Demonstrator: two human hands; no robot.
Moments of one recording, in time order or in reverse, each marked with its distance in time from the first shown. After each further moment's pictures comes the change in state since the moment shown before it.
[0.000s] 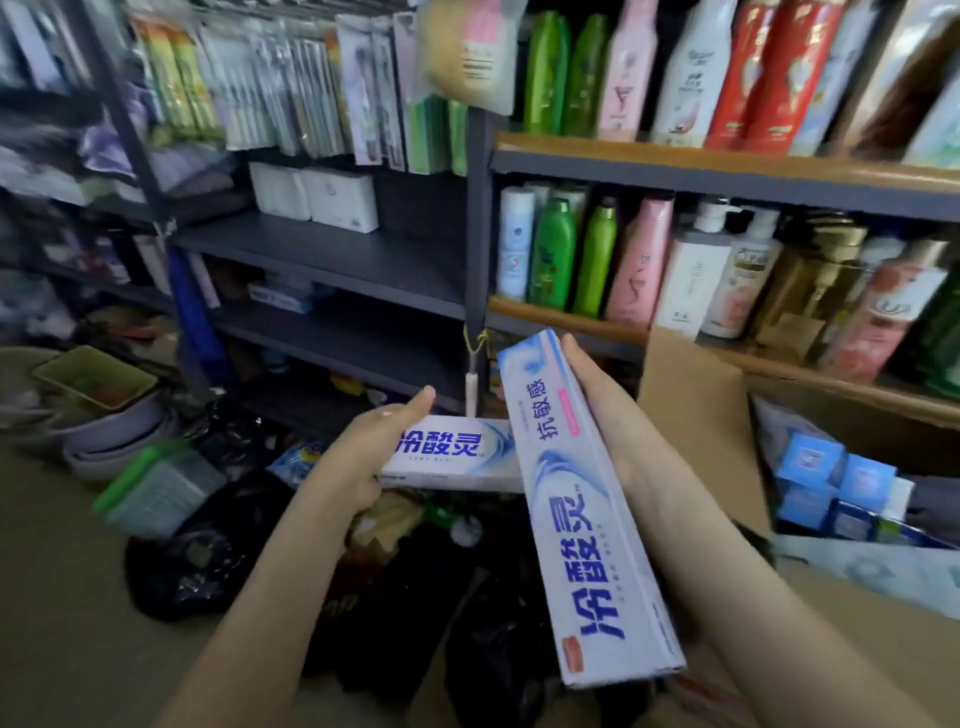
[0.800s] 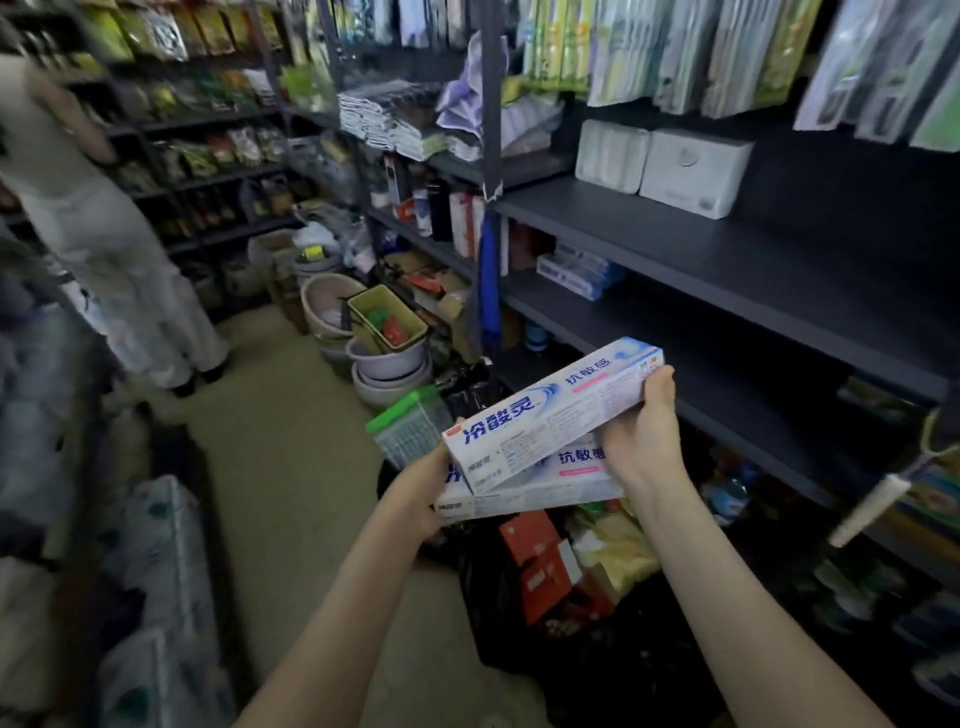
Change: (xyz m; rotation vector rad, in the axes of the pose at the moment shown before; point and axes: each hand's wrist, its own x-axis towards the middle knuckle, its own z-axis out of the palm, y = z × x) left_hand 0.080 -0.042 -0.383 -0.369 0.434 -0.249; right_hand 0.301 0.115 0.264 0.423 0.010 -0.020
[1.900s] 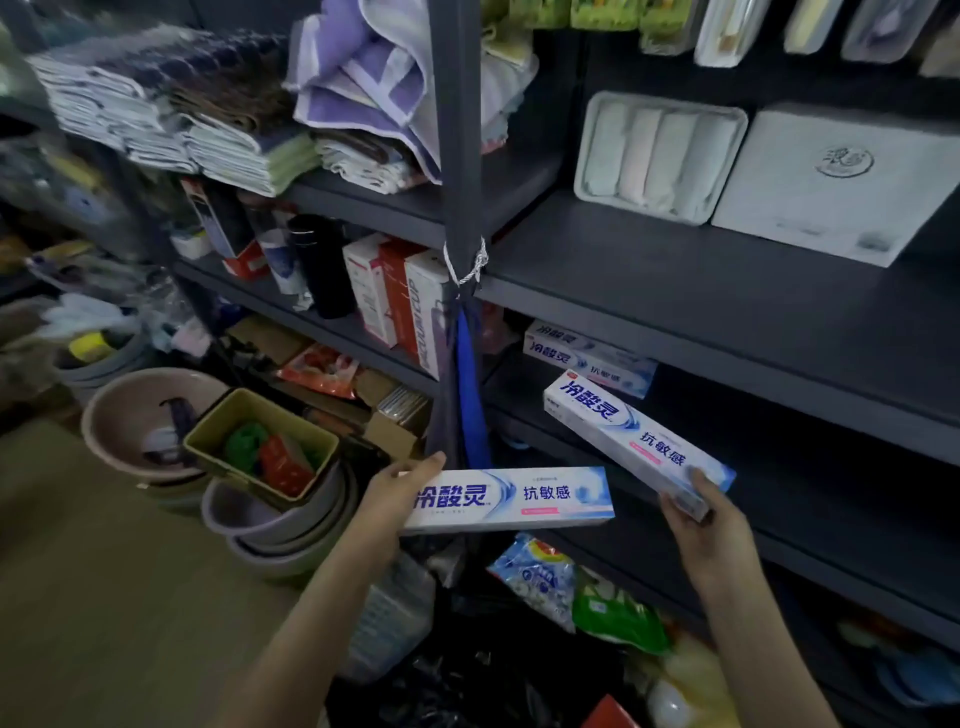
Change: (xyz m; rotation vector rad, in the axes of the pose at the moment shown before) left_hand 0.548 0.309 -0.020 0.287 -0.140 0.075; right_hand 0.447 0.141 0.040 -0.055 0.532 -0.142
